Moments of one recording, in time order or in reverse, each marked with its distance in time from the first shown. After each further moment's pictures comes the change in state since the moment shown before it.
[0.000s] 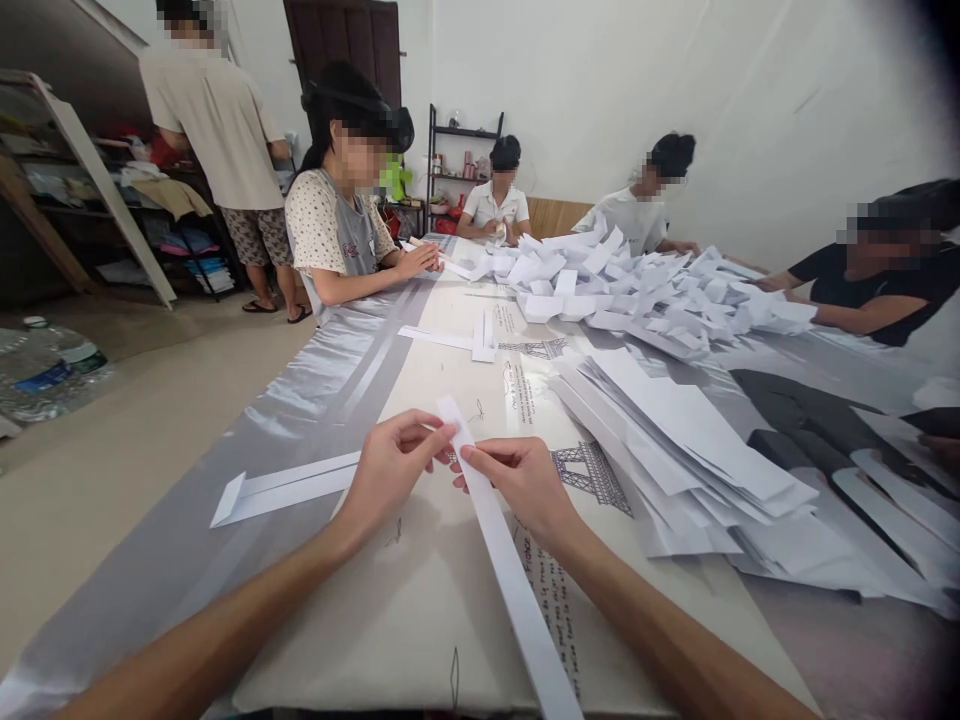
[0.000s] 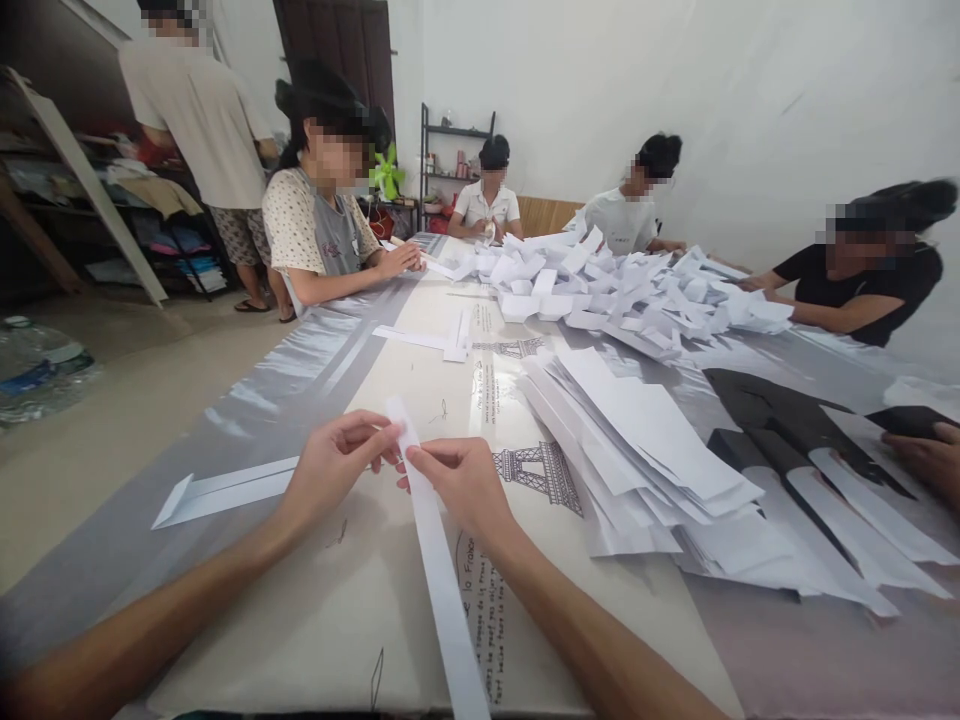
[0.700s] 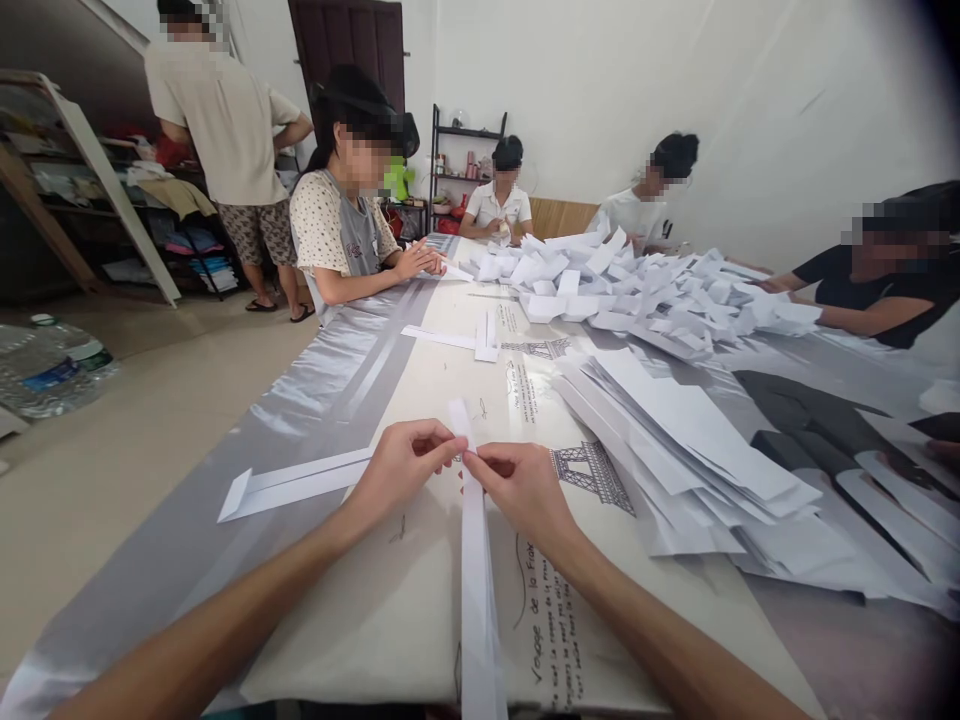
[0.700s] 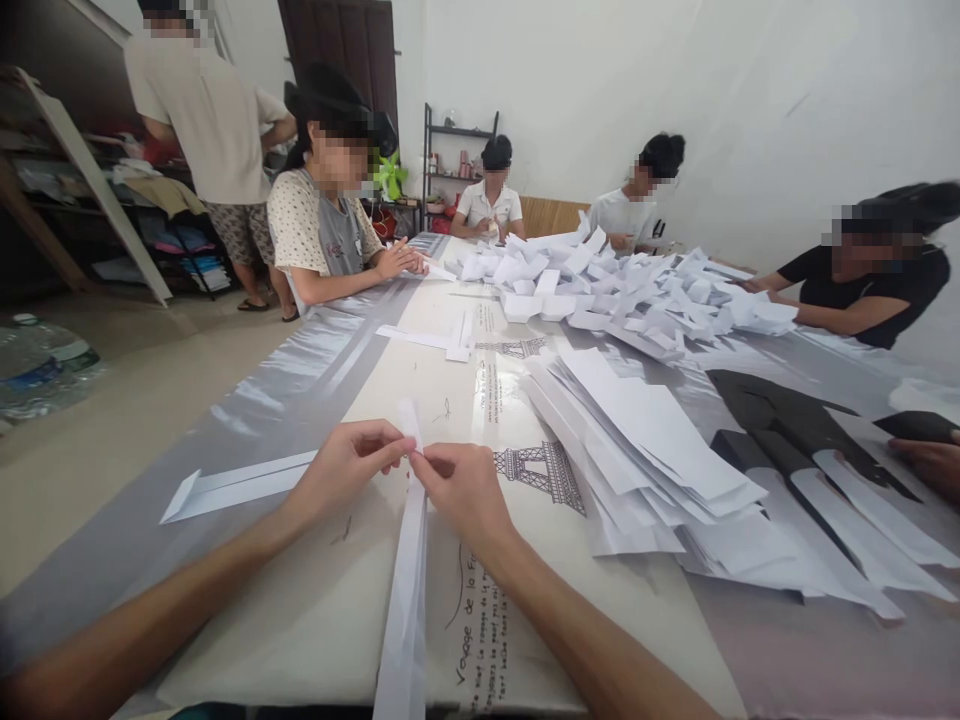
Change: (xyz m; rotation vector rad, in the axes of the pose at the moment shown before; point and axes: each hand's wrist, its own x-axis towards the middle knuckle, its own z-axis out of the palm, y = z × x) left_hand 0.006 -0.008 -0.006 0.117 -0.209 0.072; right_hand -0.002 0.009 0.003 -0.431 0.089 -0.164
